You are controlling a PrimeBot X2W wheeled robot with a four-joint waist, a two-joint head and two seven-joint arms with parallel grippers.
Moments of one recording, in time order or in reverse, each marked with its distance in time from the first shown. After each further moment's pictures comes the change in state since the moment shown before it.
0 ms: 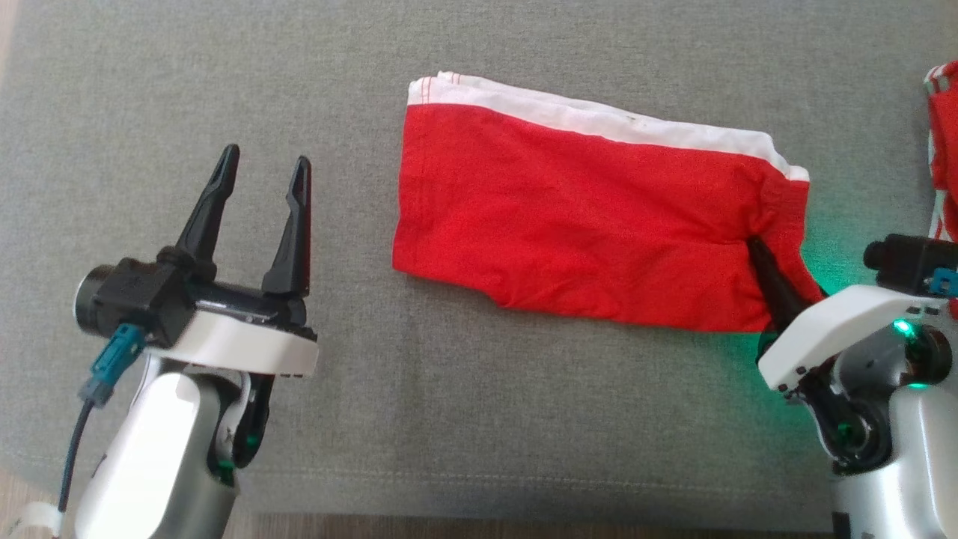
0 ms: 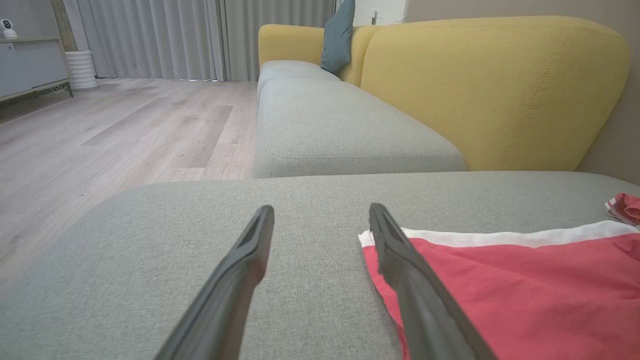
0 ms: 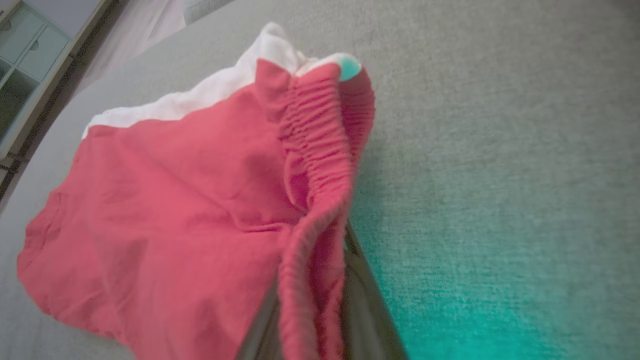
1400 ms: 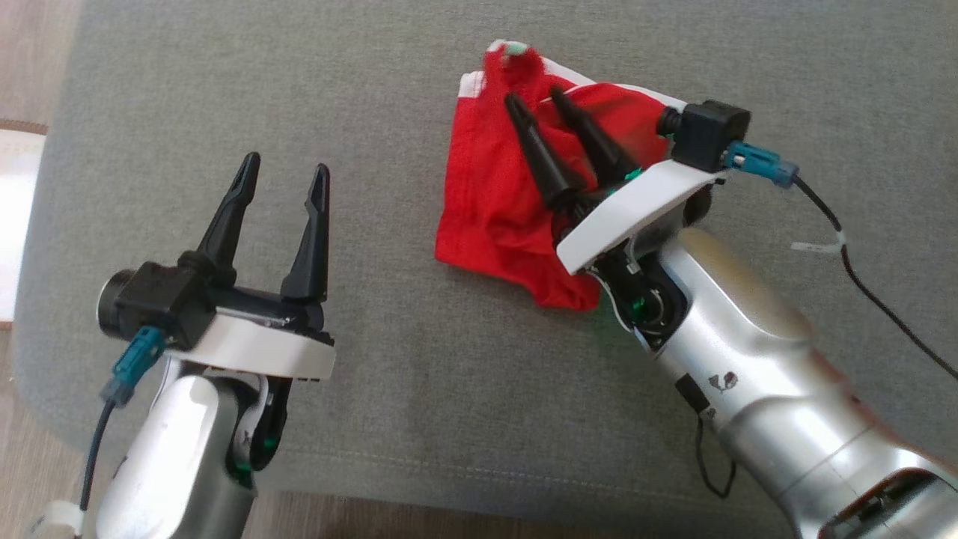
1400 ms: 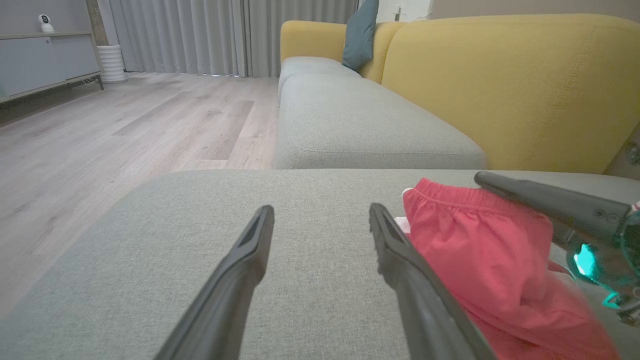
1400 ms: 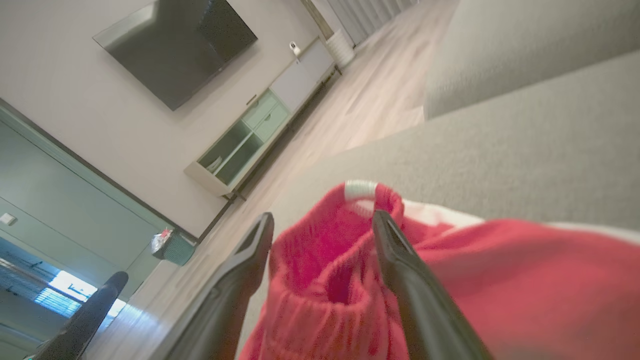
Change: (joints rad) left arm 0.009 -0.041 0.001 0.018 0.016 -0.015 0.000; right arm -0.594 -0.027 0.783 0.568 0.555 0.000 -0.617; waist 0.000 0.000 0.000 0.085
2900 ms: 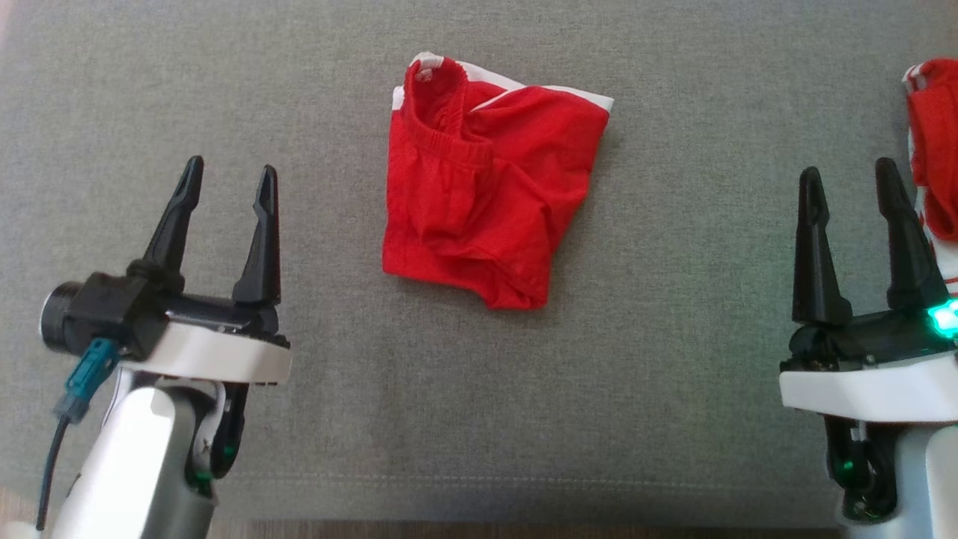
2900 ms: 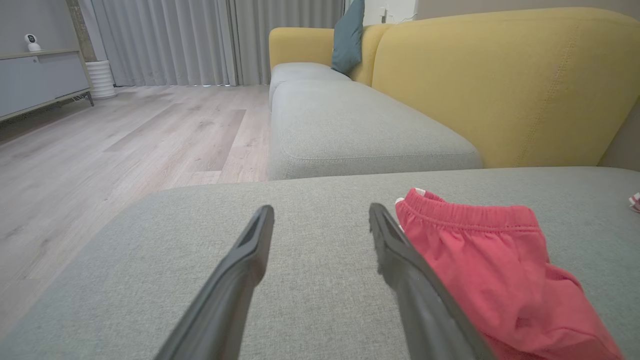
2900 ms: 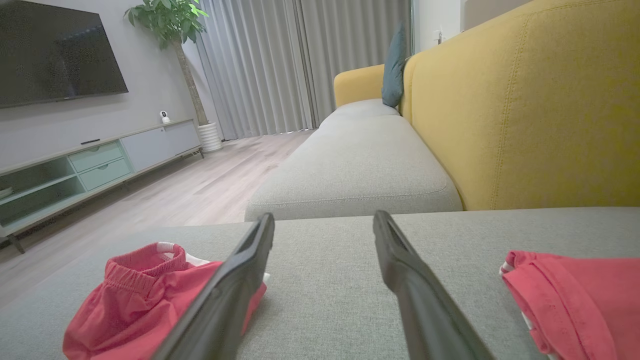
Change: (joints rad) left arm 0.043 0.053 0.062 -0.048 0.018 0.028 0.014; right arm 0.720 0.024 -0.711 -0.895 -0.742 0.000 0.080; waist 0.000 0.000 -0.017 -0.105
